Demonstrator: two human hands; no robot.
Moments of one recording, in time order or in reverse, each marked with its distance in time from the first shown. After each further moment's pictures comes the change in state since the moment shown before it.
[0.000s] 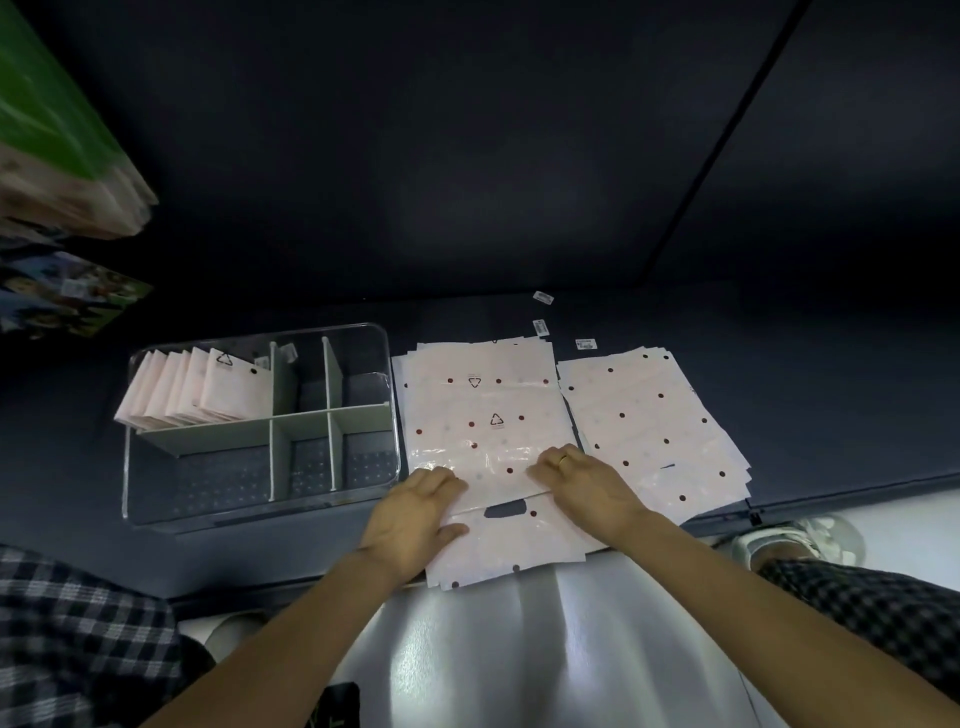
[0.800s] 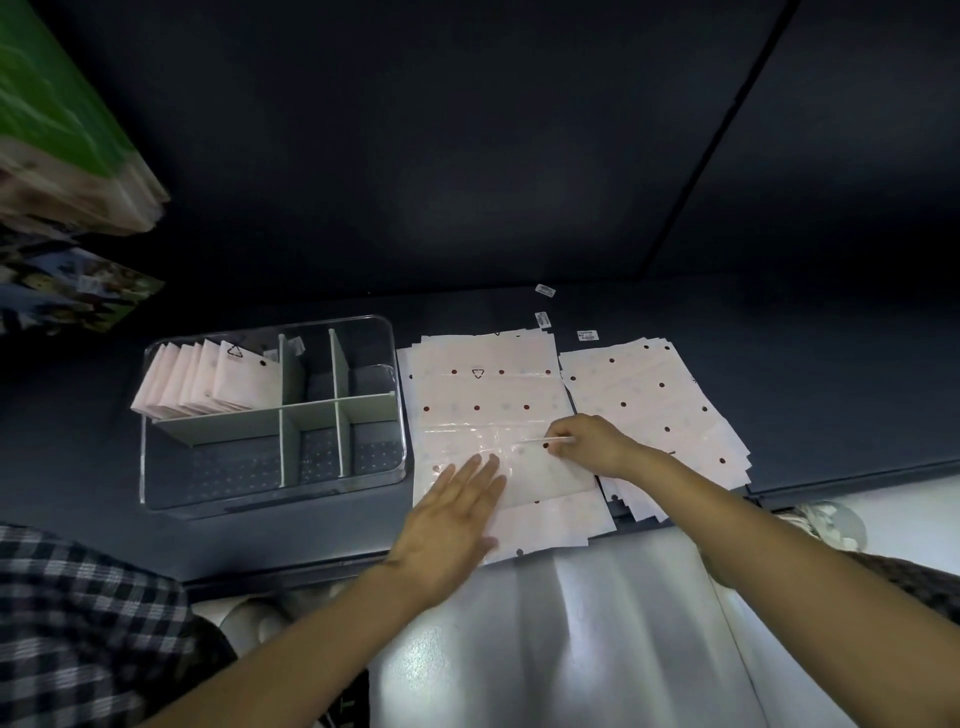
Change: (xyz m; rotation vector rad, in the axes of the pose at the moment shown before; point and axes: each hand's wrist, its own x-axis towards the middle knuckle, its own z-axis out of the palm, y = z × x) left_hand -0.022 0.041 -0.002 0.186 -0.033 0.116; right_hand 0.021 0.012 -0.048 0.649 -0.253 0.355
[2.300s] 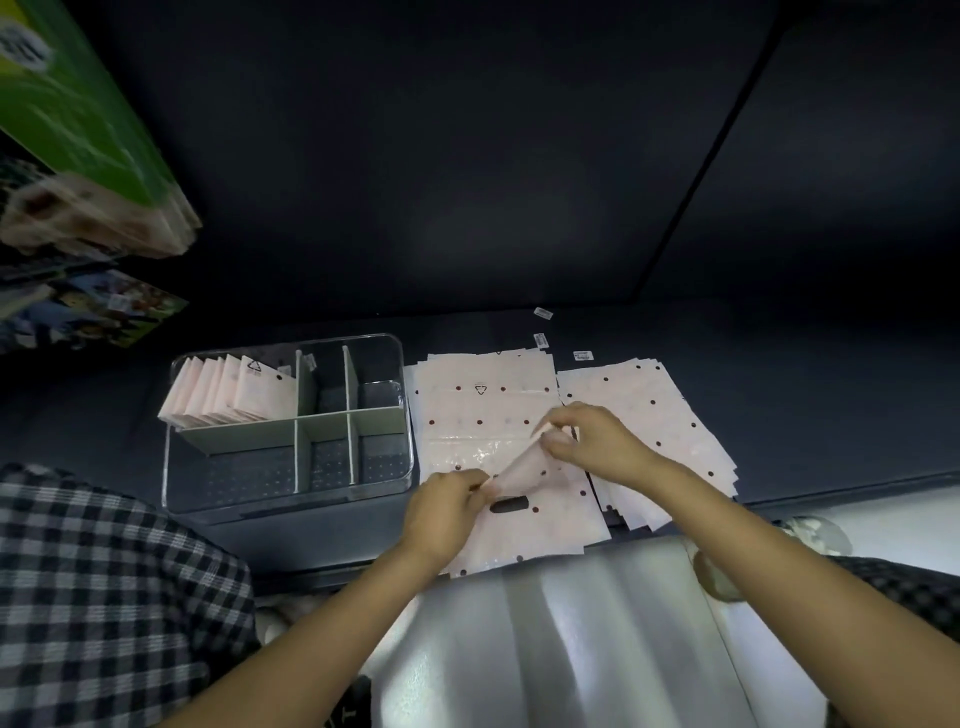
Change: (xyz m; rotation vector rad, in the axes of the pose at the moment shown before) left_hand 0.010 0.006 -0.039 -0.573 0.215 -0.352; right_hand -0.043 -0.035 -0.019 0.101 0.273 -0.269
